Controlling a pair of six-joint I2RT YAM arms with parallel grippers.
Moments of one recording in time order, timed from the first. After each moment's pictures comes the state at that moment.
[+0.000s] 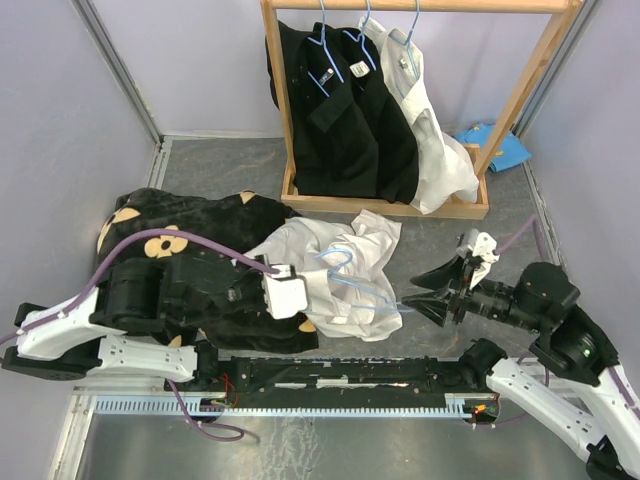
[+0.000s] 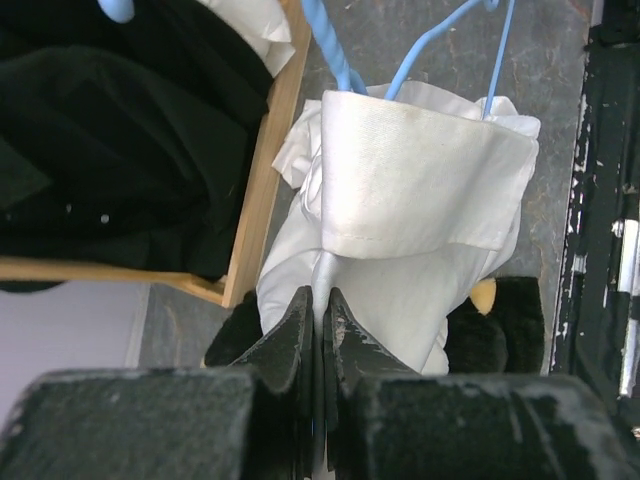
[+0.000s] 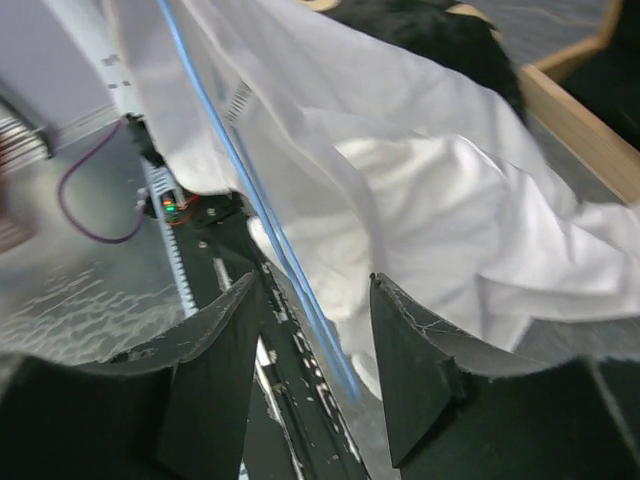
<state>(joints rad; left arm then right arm) -1.46 0.96 1.48 -1.00 -0.35 0.49 0.69 0.46 0.91 -0.60 -0.50 0.15</state>
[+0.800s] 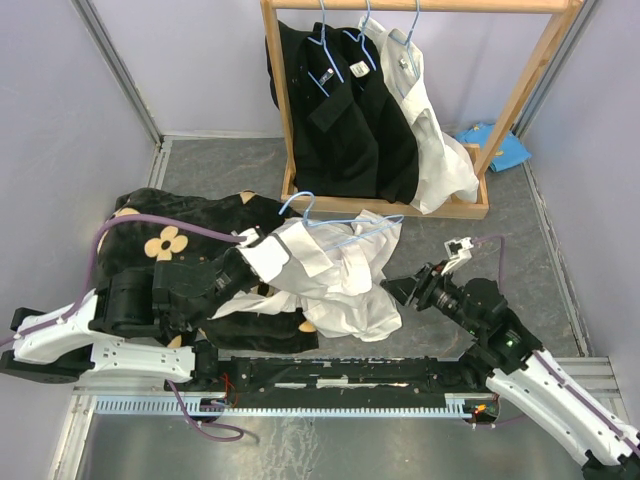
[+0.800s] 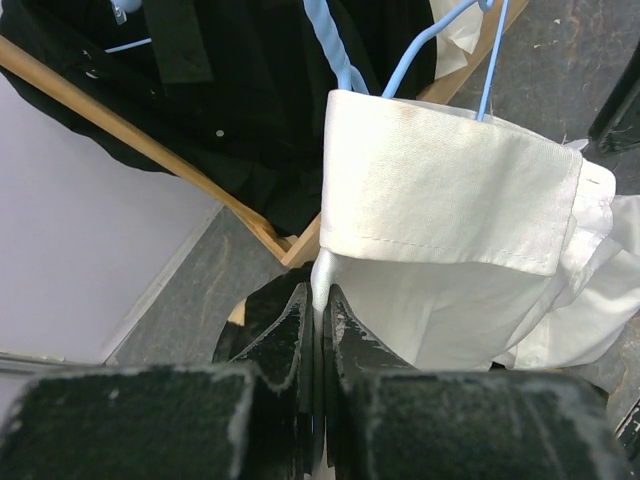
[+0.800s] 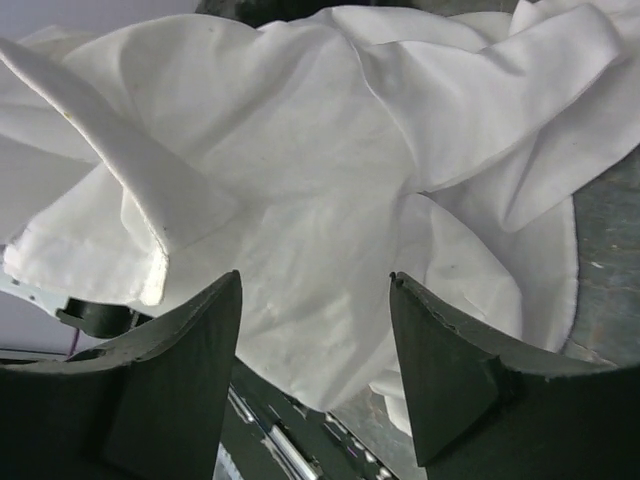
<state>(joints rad) -1.46 0.84 1.33 -0.77 -0.76 0.33 0.69 0.31 0.33 -0.21 -0.08 0.74</state>
